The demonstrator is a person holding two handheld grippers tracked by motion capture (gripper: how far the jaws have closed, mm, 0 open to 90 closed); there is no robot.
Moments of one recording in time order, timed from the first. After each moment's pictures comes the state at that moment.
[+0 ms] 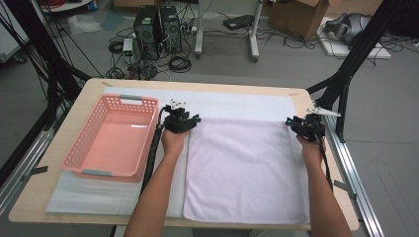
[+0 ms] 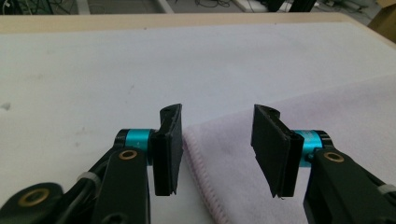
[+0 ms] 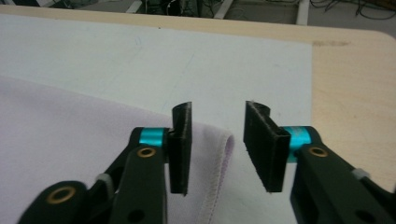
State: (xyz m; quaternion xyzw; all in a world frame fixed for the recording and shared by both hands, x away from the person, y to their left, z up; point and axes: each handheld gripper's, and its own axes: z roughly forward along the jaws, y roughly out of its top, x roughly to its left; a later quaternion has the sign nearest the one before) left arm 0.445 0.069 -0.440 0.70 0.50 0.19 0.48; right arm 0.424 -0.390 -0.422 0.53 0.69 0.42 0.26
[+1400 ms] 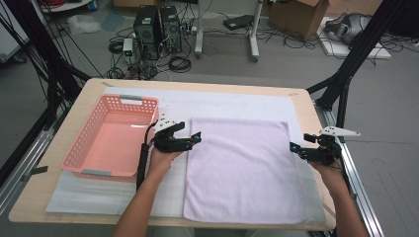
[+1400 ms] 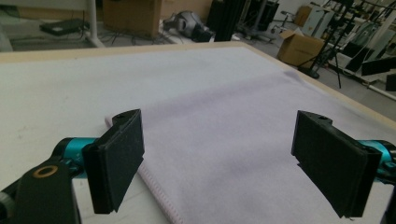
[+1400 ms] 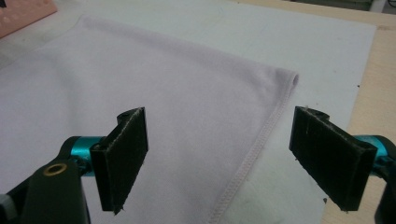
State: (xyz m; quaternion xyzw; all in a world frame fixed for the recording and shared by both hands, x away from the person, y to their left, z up) left arm 0.370 0.090 -0.426 0.69 0.37 0.16 0.60; right arm 0.341 -0.402 -0.406 0.45 0.75 0.45 0.19
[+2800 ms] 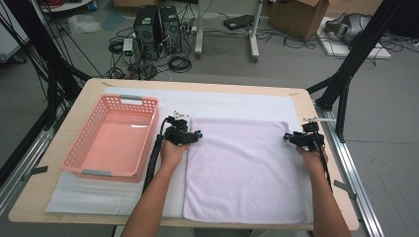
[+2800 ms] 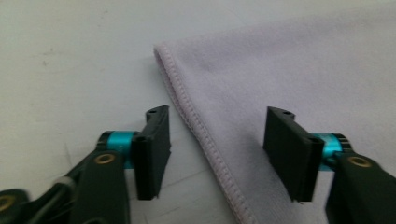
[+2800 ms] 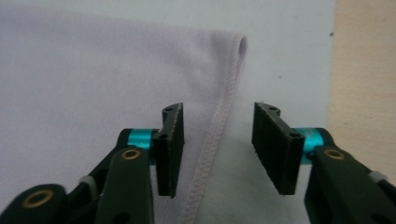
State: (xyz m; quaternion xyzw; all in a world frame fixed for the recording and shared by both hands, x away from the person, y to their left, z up) left arm 0.415 0.062 -0.452 0.74 0.49 0.18 0.42; right arm 0.407 -0.385 -0.441 0.58 0.72 0.33 0.18
